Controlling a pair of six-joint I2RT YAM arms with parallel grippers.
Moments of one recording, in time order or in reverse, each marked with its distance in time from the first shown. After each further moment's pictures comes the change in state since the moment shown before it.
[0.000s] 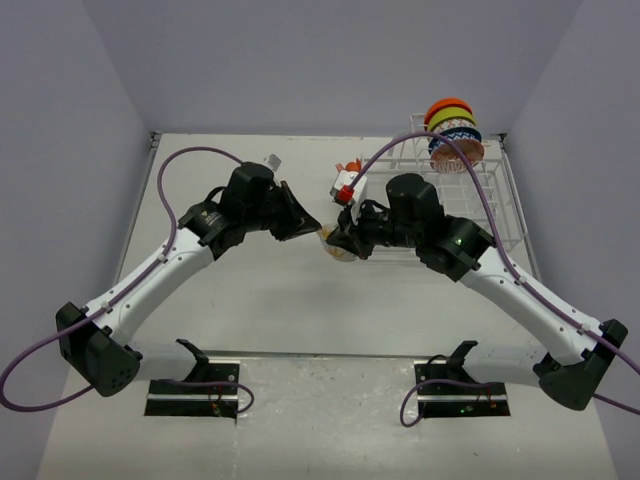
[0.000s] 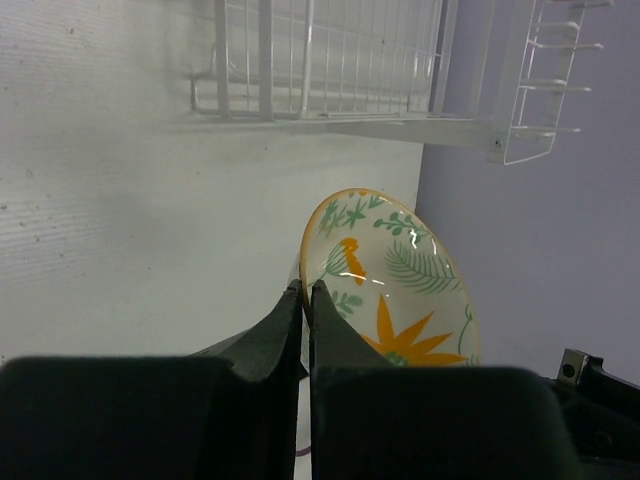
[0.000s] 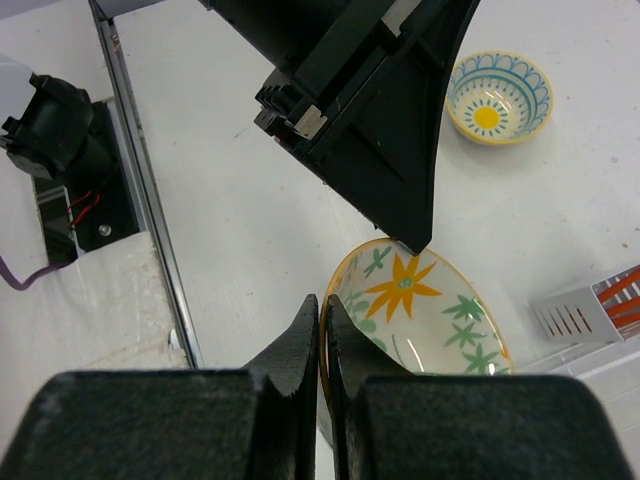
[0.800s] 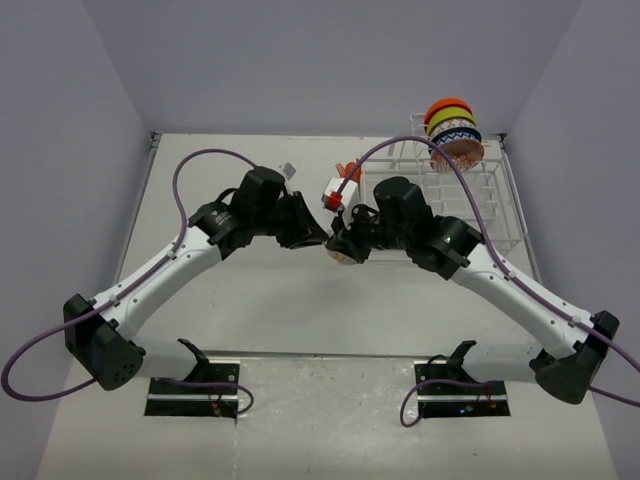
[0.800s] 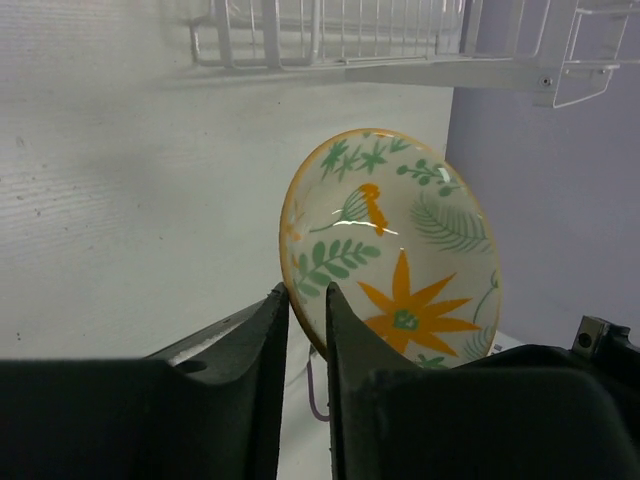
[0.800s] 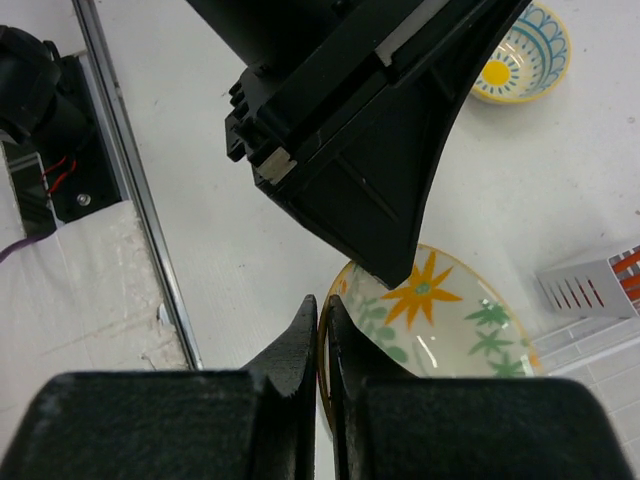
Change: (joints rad) left arm -0.043 0.037 0.002 -0.040 0.056 0.064; right arm 0.027 0.039 0.000 -0.045 0.052 -0.023
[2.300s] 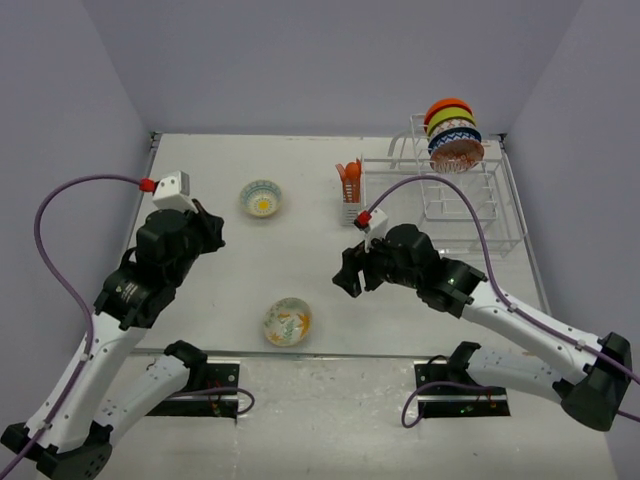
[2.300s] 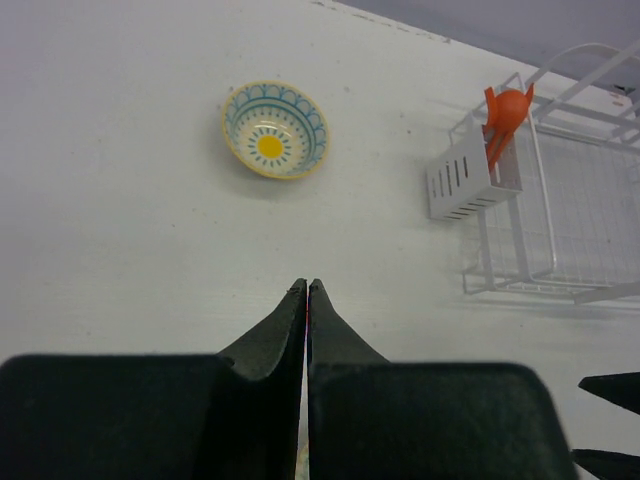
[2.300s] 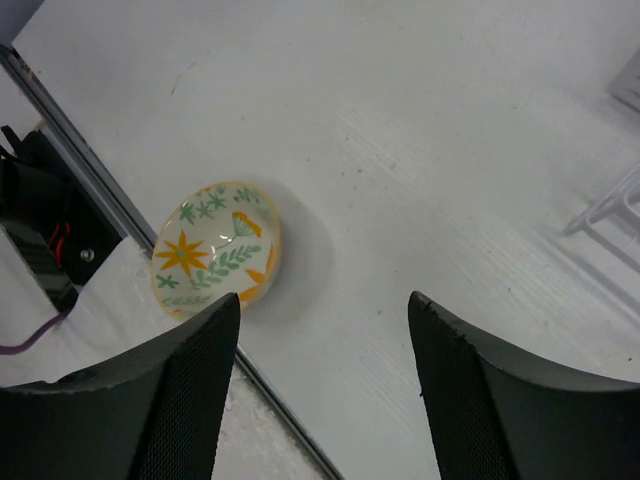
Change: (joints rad) left arm 0.216 -0.574 -0.242 -0.012 -0.559 0.458; right arm 0.032 -0.218 -0.446 0.232 0.208 0.431
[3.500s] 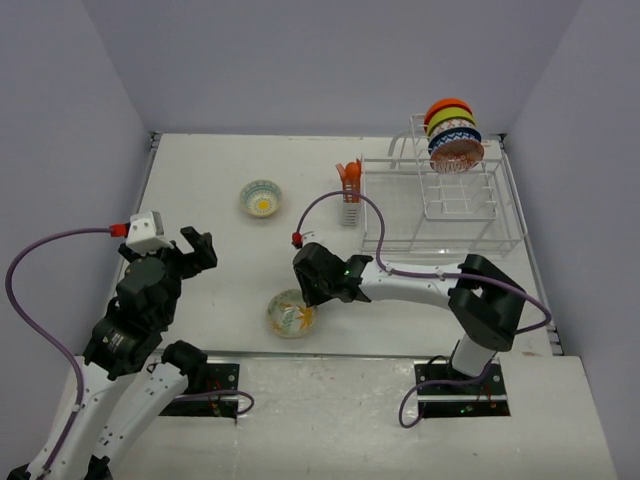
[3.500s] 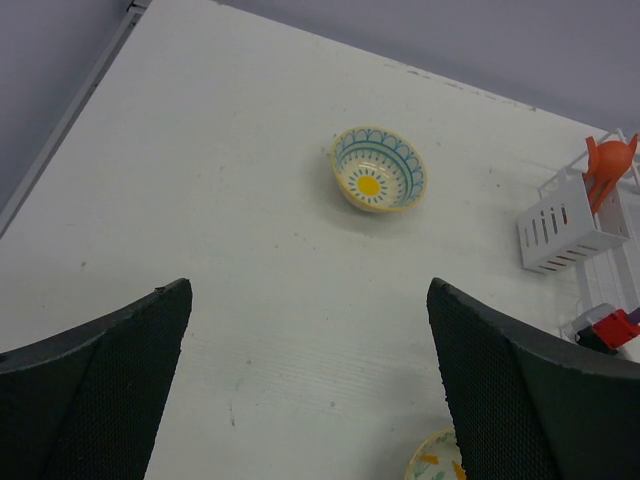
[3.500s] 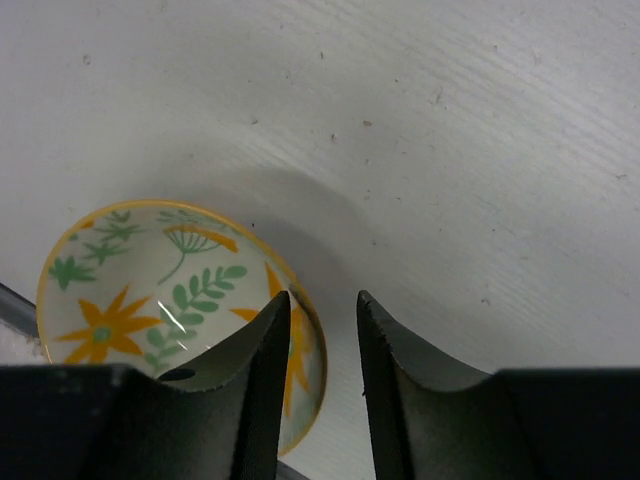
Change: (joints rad) left arm 0.000 -0.336 -0.235 0.031 -0.244 0.137; right arm 0.211 0.672 0.213 0.015 0.260 0.312
